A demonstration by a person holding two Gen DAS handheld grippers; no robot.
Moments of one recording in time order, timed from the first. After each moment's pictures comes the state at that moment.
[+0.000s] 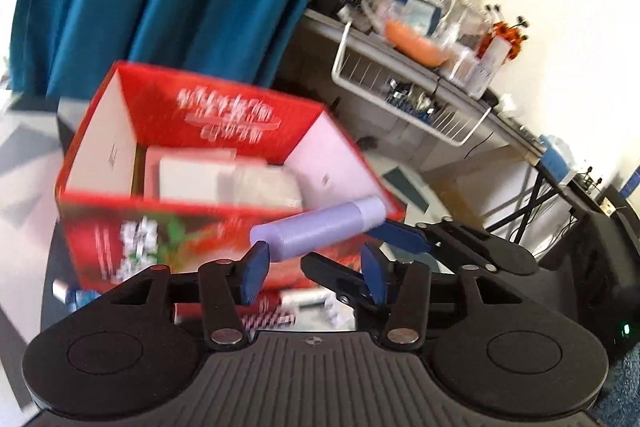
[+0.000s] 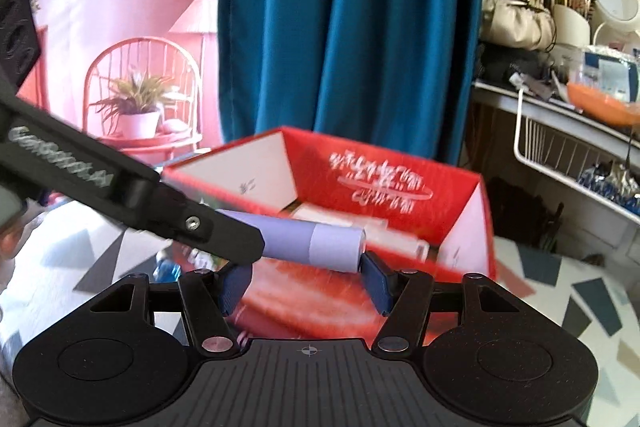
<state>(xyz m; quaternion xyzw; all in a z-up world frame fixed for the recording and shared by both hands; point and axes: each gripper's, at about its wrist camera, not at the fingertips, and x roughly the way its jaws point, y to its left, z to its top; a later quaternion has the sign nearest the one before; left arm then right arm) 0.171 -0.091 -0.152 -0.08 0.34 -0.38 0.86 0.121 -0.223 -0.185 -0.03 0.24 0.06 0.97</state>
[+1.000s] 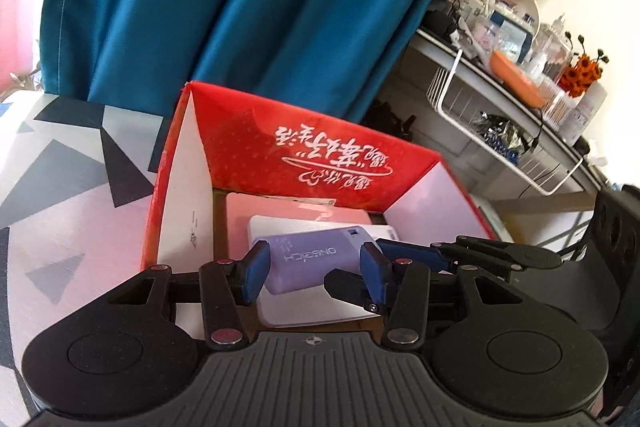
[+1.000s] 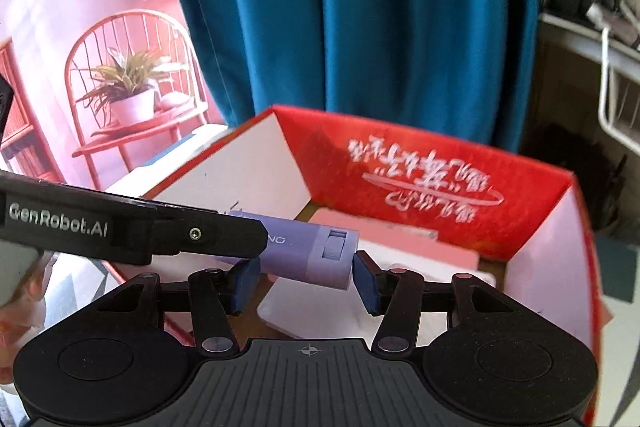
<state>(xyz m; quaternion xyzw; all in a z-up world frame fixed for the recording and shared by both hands) 0.295 -0.080 -0.180 -0.10 0.38 -0.30 0.87 0.285 -0.228 -0.200 0.04 0.37 0.11 0.92</state>
